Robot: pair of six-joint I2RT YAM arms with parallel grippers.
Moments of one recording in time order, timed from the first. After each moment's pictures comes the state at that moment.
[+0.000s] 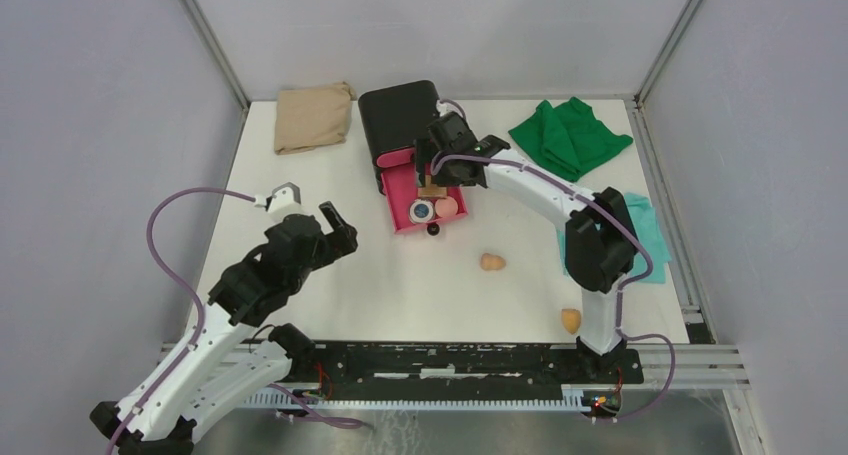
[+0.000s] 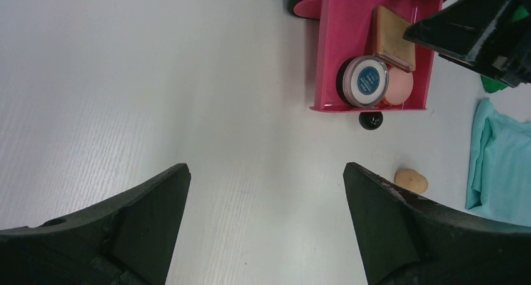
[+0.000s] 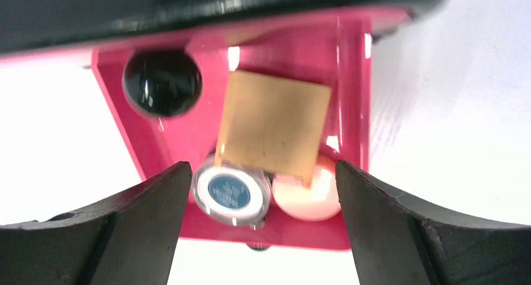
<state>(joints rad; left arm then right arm) -0.64 0.66 0.81 -0.81 -0.47 -0.82 0.69 2.00 1.71 -0.59 0.15 0.55</state>
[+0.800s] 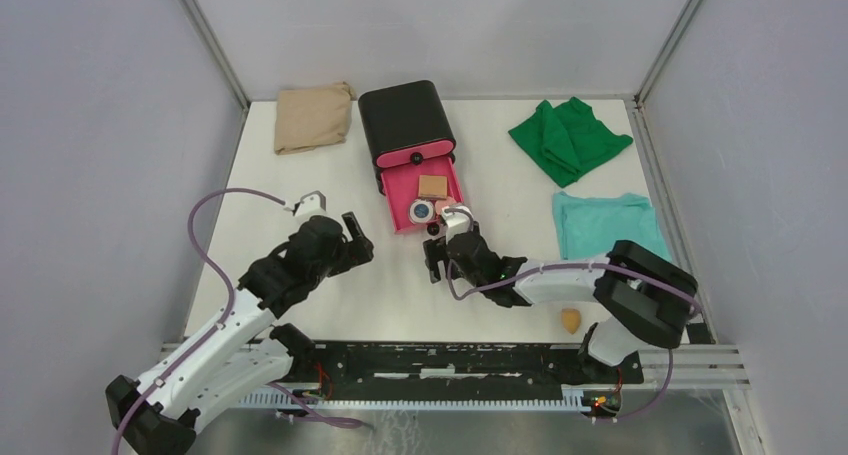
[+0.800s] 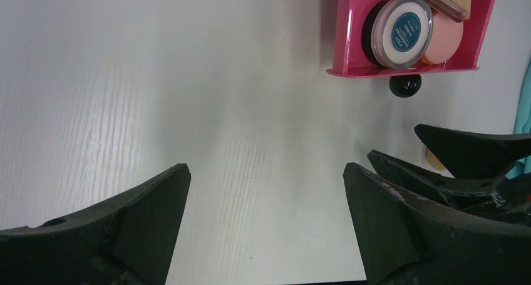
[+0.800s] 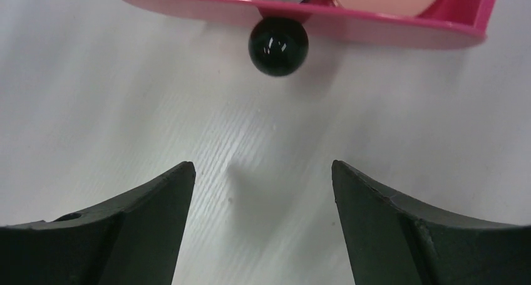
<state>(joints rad) -0.64 0.74 0.67 -0.69 -0.36 -0.82 1.01 1.52 0.64 0.24 0.35 0.44</state>
